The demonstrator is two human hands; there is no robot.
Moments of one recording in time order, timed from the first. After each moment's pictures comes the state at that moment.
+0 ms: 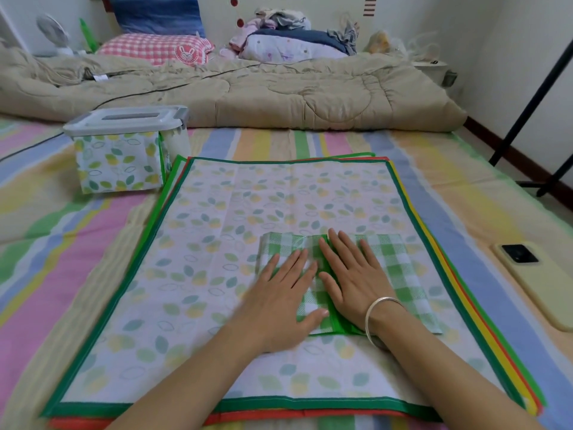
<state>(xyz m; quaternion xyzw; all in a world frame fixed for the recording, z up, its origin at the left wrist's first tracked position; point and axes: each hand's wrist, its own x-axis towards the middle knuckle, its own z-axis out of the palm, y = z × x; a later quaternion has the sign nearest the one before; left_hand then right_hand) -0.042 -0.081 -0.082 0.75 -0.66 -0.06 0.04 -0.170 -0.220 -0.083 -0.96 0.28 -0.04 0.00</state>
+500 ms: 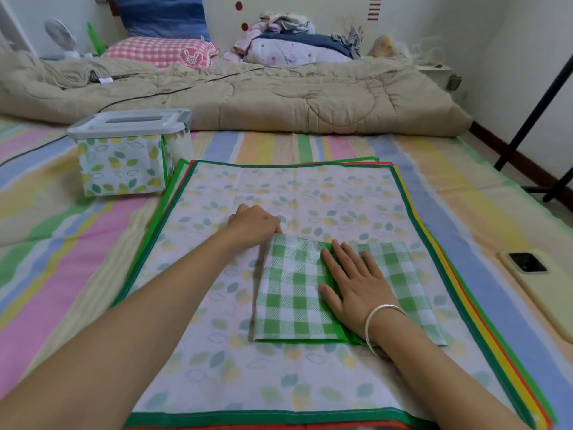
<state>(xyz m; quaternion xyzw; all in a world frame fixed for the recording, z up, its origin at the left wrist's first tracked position) 0.058 -0.155 -0.016 0.86 -0.43 -0.23 0.18 -0.169 -0.221 -0.086 -0.96 0.29 0.02 0.03</state>
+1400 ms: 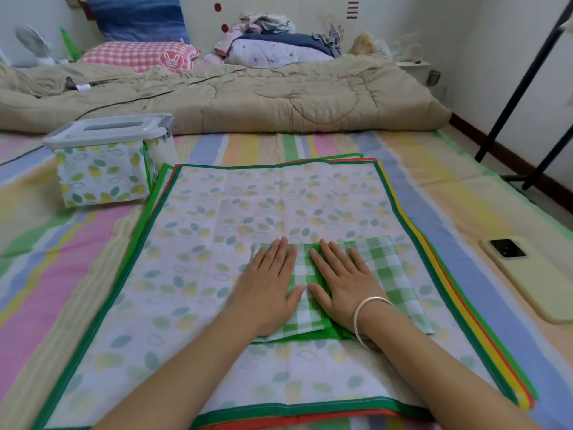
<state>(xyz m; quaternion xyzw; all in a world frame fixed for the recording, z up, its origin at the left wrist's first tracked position) -0.019 -0.108 -0.087 0.79 -0.62 -0.02 -0.02 -0.167 -0.222 -0.089 -0.96 0.29 0.03 0.03</state>
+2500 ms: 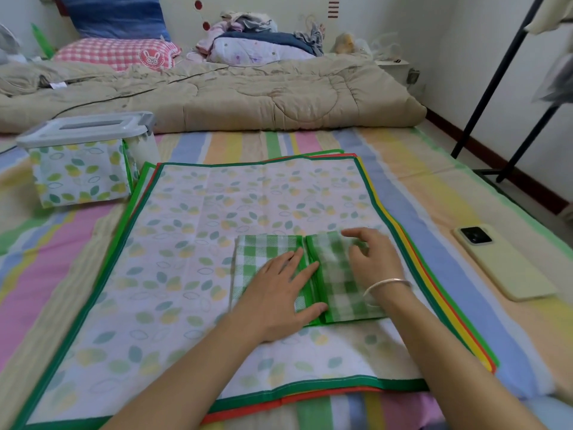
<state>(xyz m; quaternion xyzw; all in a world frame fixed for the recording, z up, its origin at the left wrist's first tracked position) -0.060 -0.107 -0.074 0.73 -0.68 -0.07 0.02 -0.208 -0.232 -0.038 -0.77 0.50 -0.26 0.31</state>
